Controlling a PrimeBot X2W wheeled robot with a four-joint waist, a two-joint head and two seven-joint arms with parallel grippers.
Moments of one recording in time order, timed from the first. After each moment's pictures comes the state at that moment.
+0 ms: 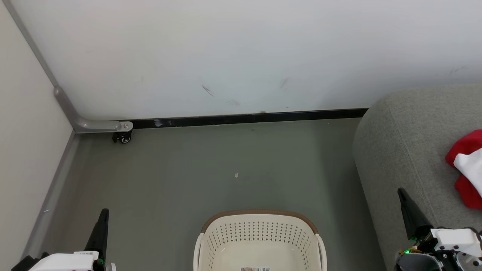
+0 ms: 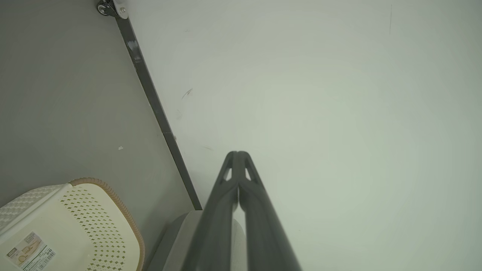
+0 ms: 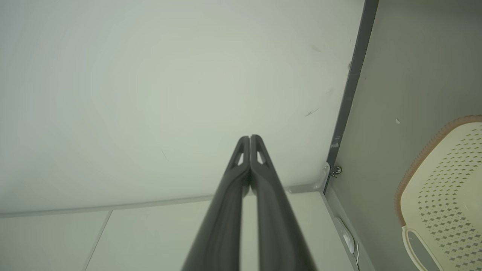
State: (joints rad) left arm -0.06 0.04 0.07 0.27 -1.60 -0.12 0.10; right arm -0.05 -0.09 -0.05 0.26 1.67 0.13 0.04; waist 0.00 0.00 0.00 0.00
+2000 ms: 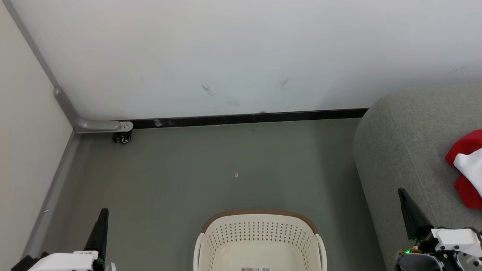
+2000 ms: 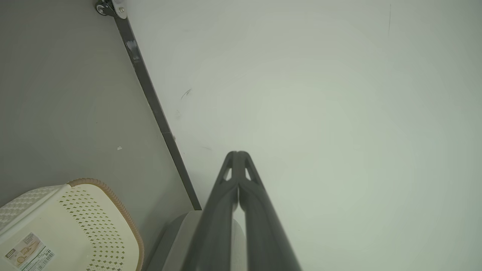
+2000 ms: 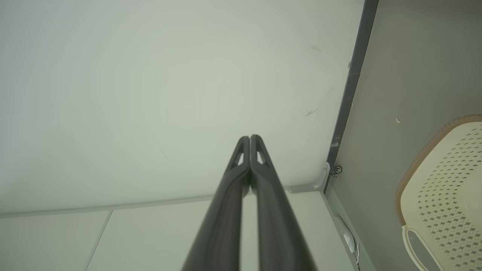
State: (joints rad) left arm -0.06 0.04 0.07 0.28 -1.60 -0.12 0.10; right arm -0.05 -0.09 -0.06 0.26 1.67 0.13 0.05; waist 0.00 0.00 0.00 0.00
